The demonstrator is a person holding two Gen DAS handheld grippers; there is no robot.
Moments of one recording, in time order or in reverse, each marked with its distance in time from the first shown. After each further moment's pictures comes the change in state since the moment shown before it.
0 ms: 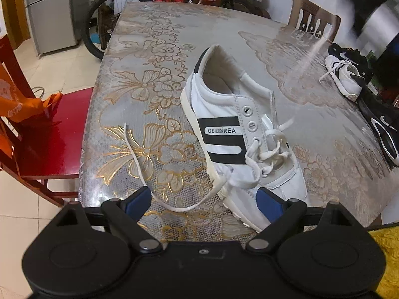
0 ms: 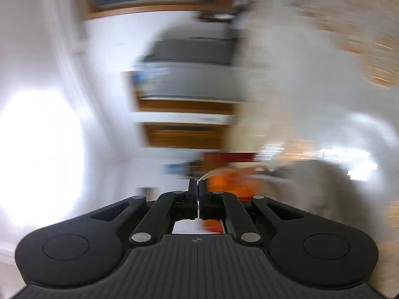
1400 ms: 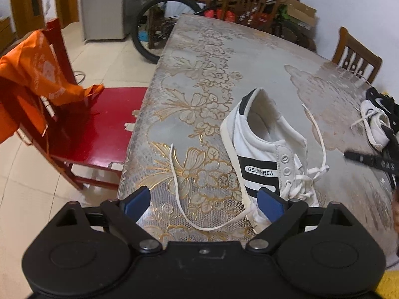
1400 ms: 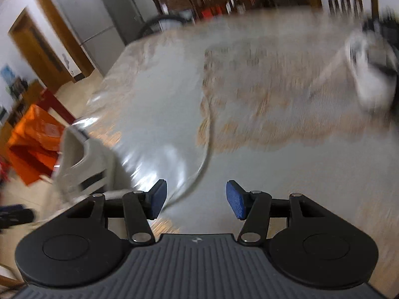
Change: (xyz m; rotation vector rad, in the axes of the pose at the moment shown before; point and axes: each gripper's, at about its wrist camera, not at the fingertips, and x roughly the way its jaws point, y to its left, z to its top) left arm -0.030 0.011 0.023 -0.218 -0.055 0.155; right arm 0.004 -0.035 -0.015 -0.806 0.045 -1.055
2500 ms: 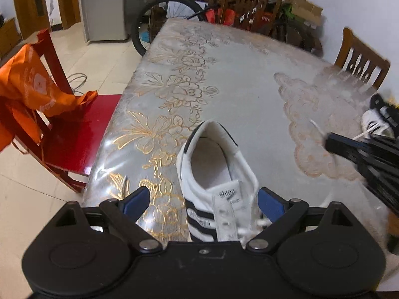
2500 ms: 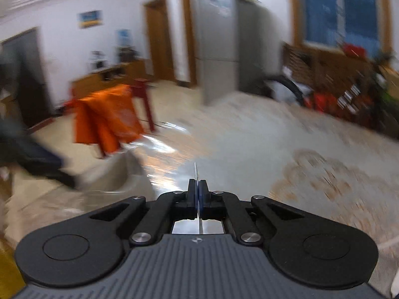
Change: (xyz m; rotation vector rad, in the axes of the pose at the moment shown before) left arm 0.029 -0.076 0.052 0.013 0.033 0.074; right arm -0.020 0.010 0.029 -0.546 -0.200 0.469
